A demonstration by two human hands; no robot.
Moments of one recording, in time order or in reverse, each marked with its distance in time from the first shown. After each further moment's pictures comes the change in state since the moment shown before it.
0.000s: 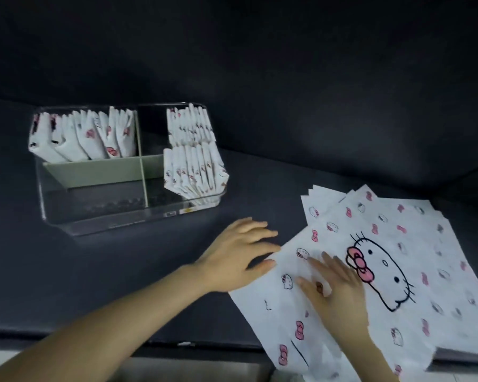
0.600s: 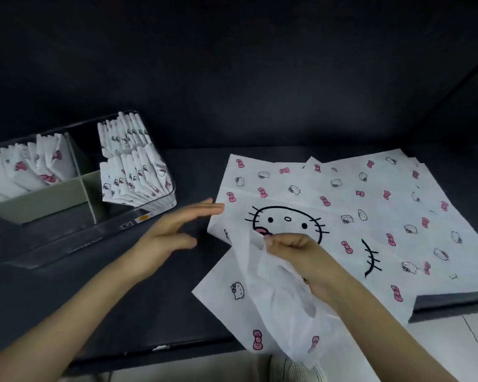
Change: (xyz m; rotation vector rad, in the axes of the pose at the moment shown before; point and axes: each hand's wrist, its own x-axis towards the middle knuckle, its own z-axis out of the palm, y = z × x) left_hand 0.001 0.015 -0.061 -0.873 -0.108 -0.343; right_hand 0.020 -0.013 -0.051 1.216 -0.560 0.312
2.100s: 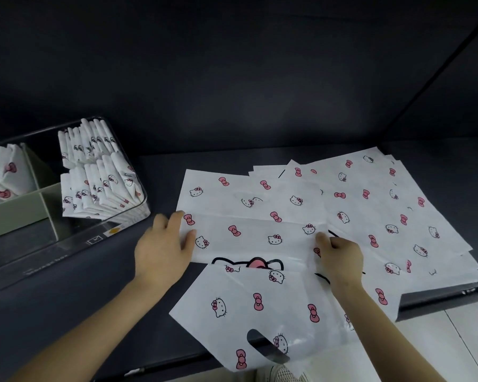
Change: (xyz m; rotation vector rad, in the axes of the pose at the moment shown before) left_hand 0.044 -0.070 0.040 1.115 0.616 -0.032; right_hand 0.018 0.048 -0.075 -0.316 0.961 0.042
